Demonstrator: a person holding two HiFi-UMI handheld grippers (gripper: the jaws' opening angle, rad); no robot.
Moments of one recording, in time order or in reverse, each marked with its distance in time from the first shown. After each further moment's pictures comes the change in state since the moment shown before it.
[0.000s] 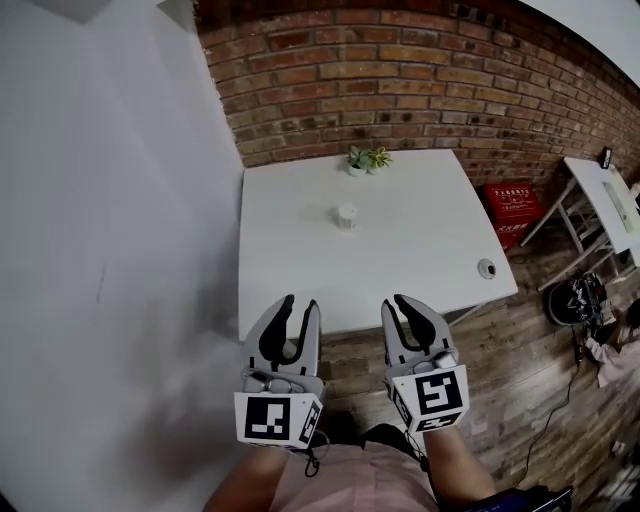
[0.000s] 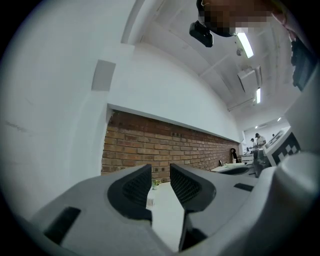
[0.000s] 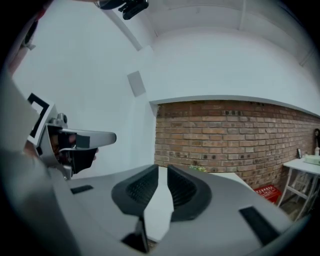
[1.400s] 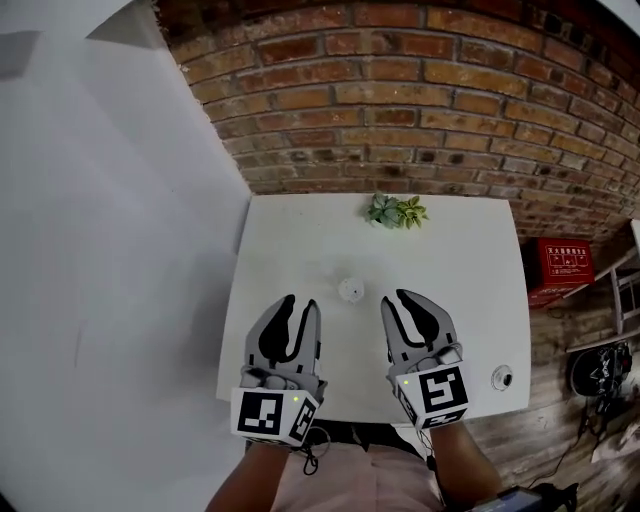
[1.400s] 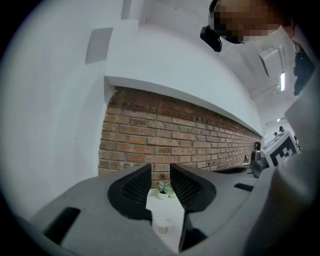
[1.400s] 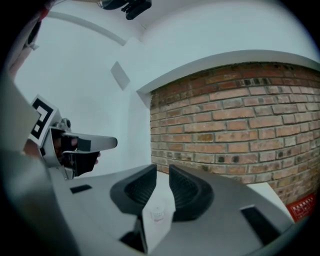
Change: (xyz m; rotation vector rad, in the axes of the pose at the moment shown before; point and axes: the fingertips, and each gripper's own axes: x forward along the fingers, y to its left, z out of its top) left arm 0.238 0.051 -0.041 -0.038 0.105 0.207; right arm 0.230 -0.145 0.001 0.047 0.019 0.276
